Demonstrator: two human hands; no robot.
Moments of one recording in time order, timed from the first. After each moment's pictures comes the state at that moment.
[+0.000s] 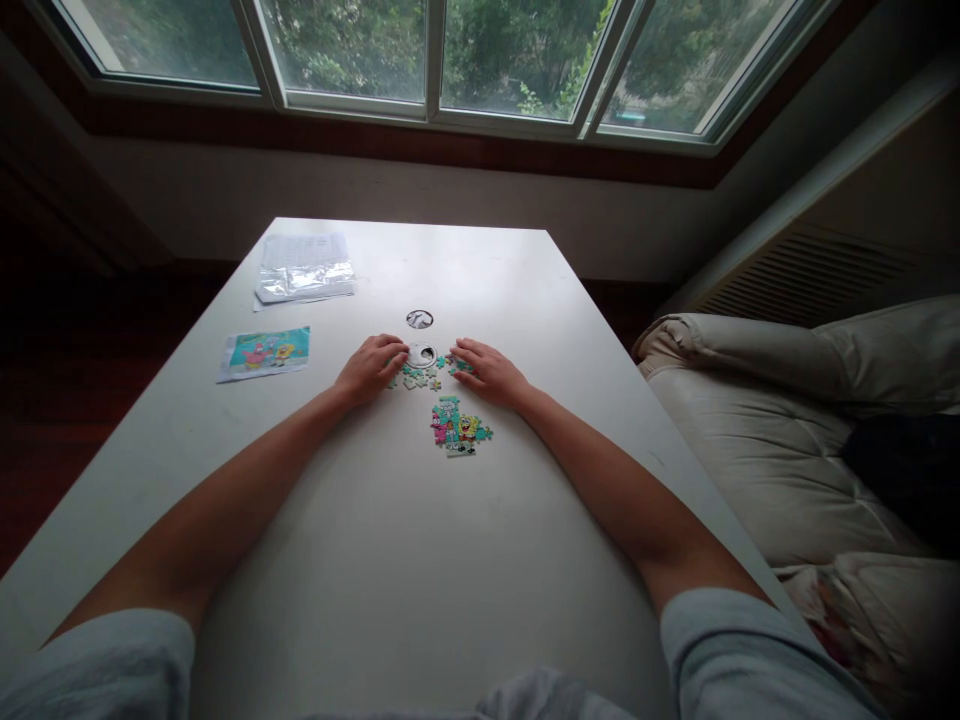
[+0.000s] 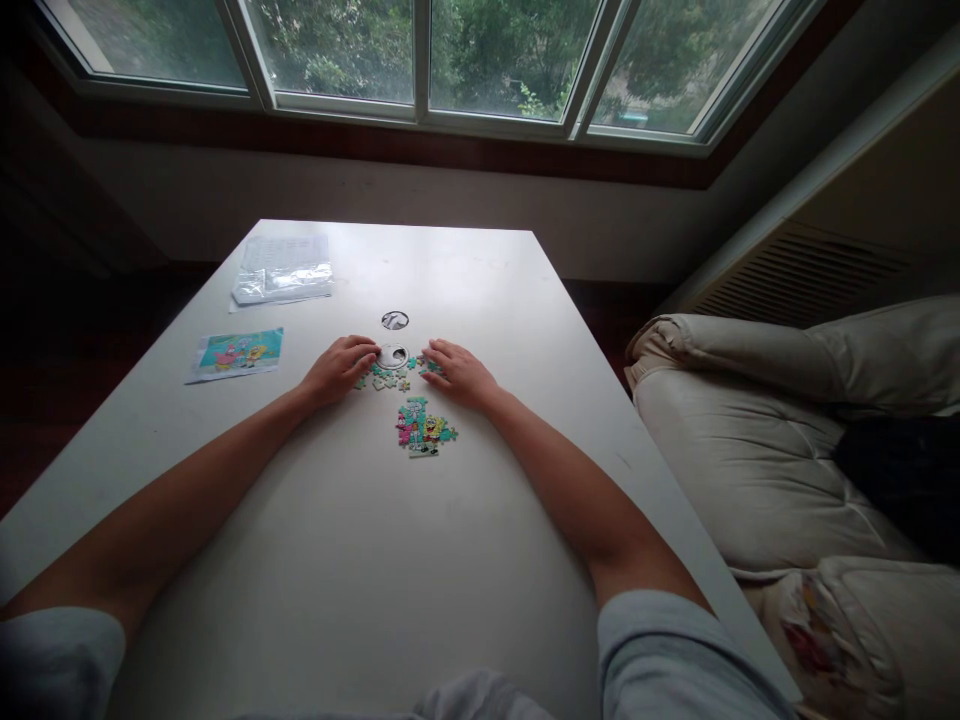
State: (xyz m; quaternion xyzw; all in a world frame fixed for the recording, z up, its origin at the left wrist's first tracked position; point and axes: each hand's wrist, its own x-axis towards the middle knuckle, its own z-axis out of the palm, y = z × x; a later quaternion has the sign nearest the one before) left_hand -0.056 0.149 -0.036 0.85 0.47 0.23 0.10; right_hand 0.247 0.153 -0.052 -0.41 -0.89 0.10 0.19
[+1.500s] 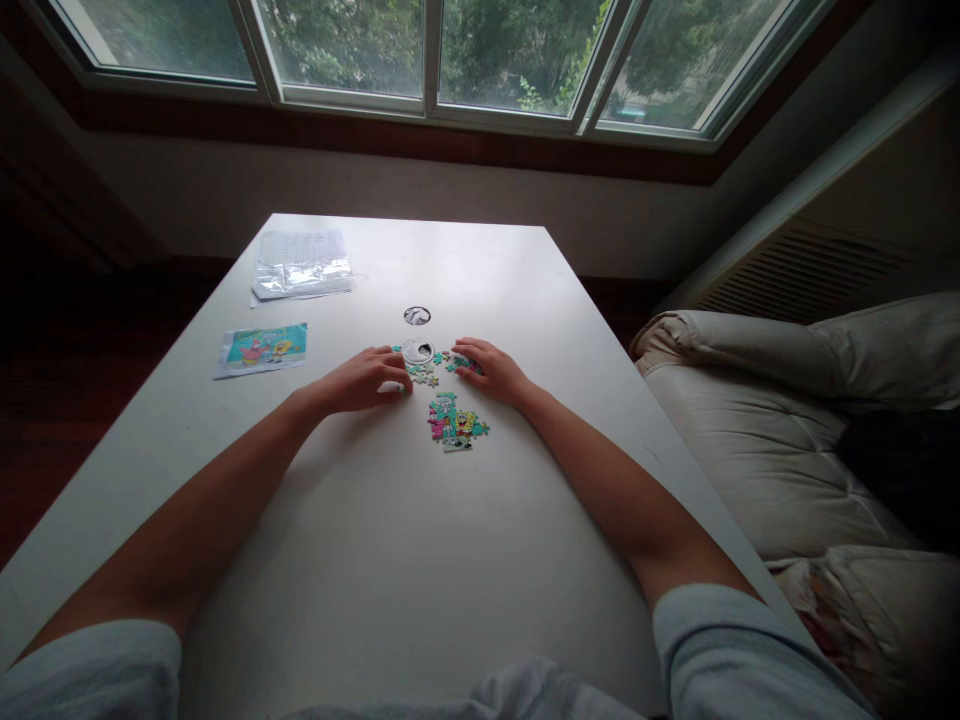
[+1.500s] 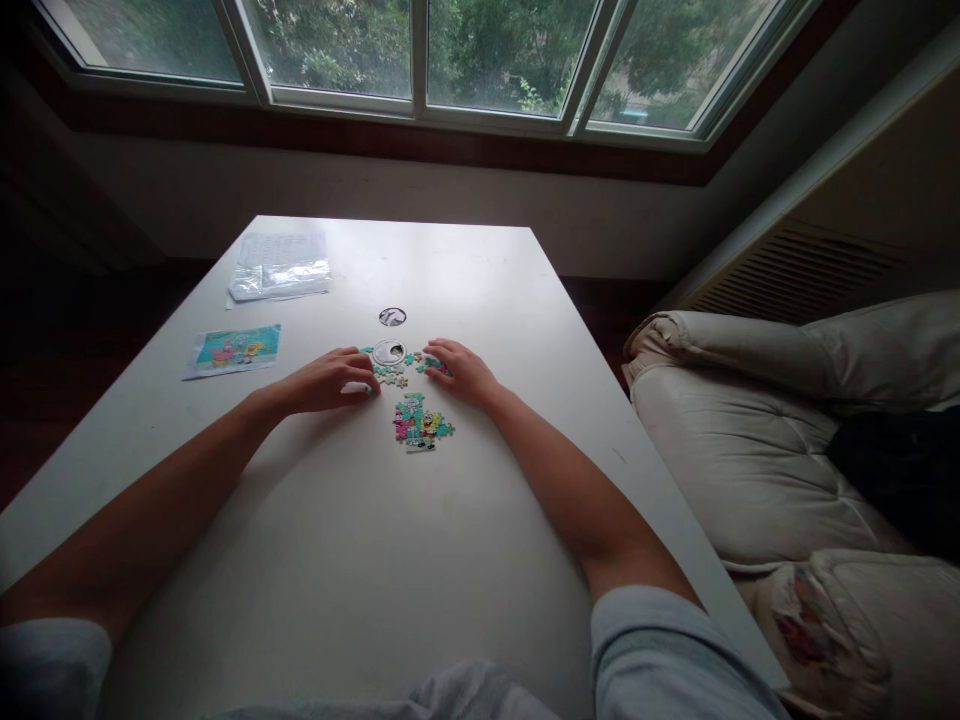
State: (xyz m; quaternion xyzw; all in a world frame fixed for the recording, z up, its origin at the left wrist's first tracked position) left_hand -0.060 0.121 0.008 0.95 0.26 0.11 0.12; right_hand 0.255 0.148 -0.050 -0.39 -0.87 0.14 0.26
